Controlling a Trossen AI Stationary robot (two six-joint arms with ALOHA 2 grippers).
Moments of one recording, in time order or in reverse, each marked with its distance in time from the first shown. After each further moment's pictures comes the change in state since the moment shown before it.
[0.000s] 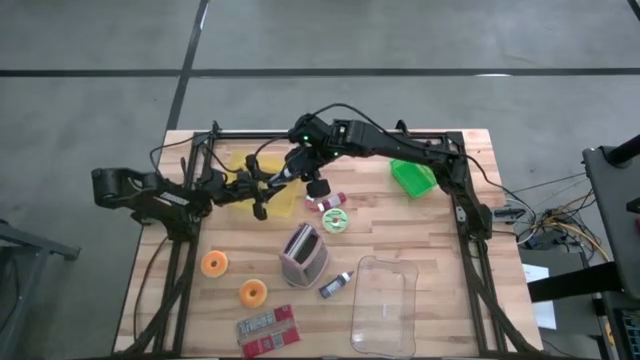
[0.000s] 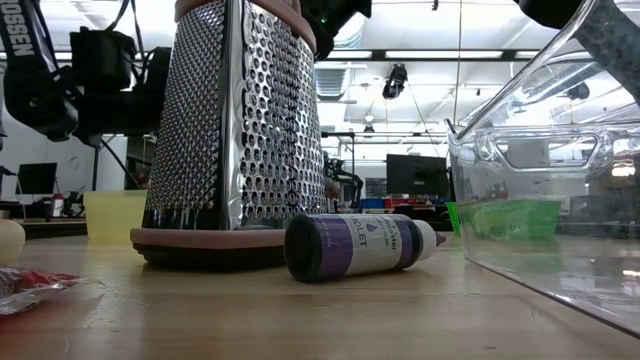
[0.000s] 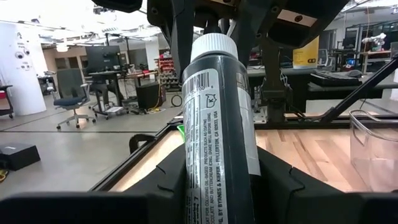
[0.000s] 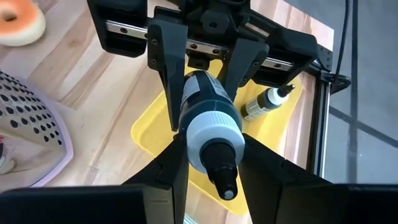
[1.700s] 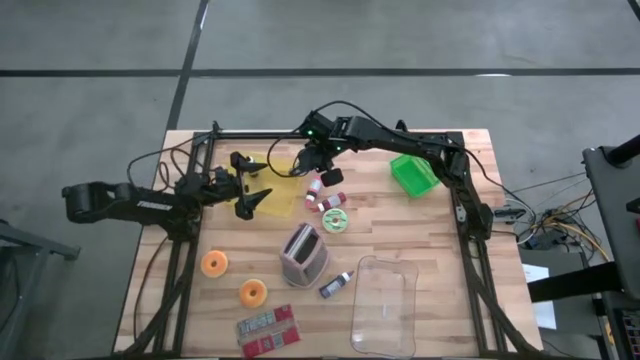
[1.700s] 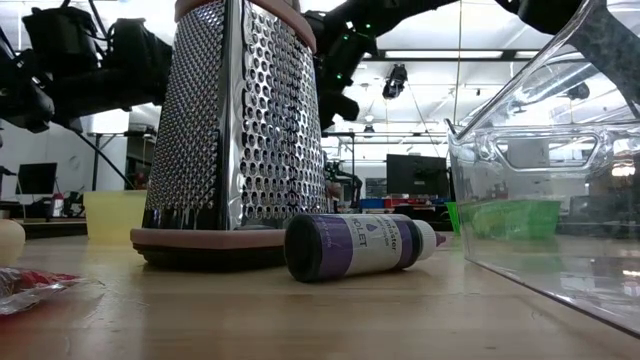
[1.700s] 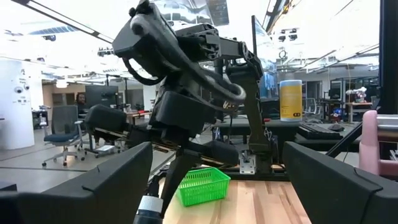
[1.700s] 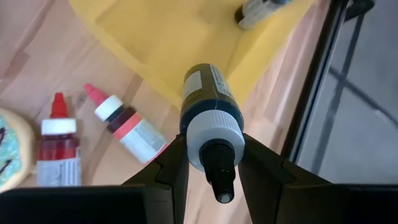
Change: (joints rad) left arm 0.000 -0.291 -0.071 -0.023 0.033 -0.083; right arm -0.103 0.002 -0.184 0.021 0.100 -0.237
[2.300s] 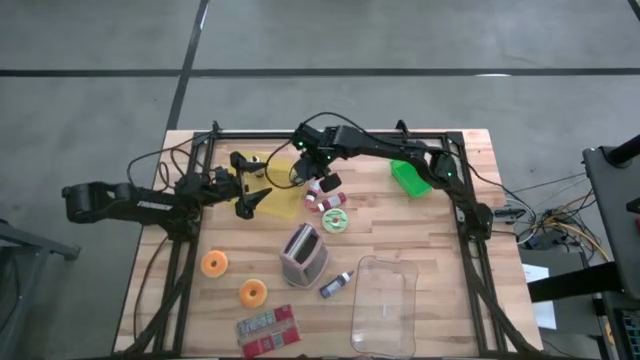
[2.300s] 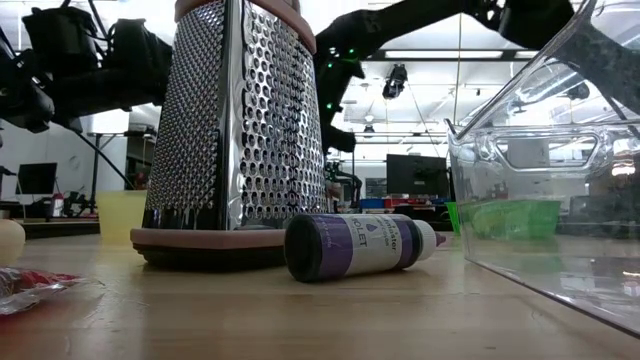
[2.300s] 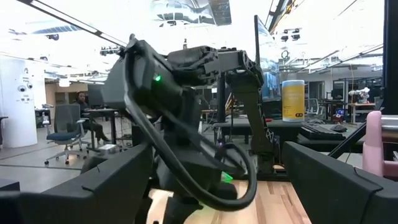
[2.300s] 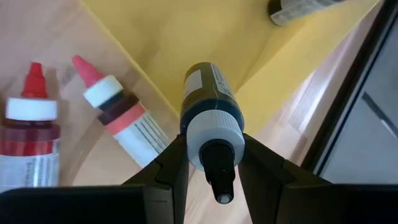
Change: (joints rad) left arm 0.000 0.000 0.000 -0.001 -0.010 -0.003; right arm 0.010 0.132 0.060 -0.039 0.058 -0.105
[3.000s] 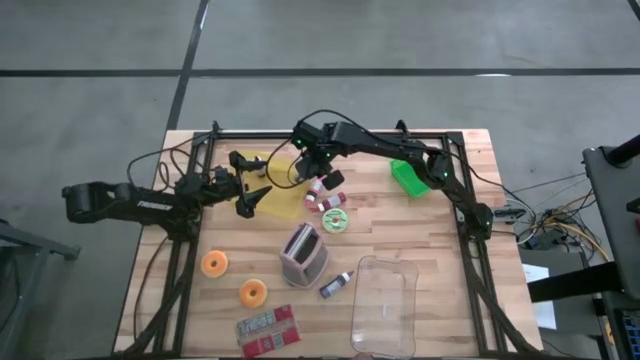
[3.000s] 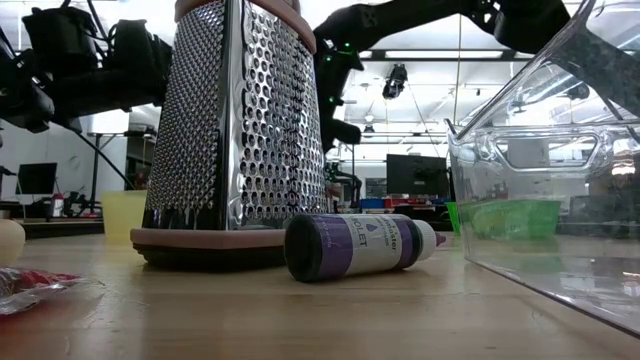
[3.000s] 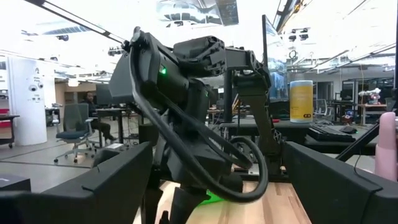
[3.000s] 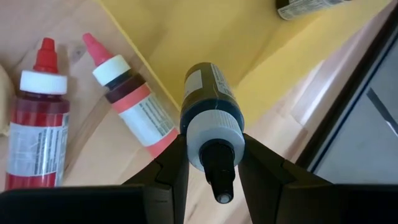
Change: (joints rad) left arm 0.001 0.000 0.000 0.000 -0.031 0.003; right arm 0.002 0.032 0.102 -0.131 0.014 -0.058
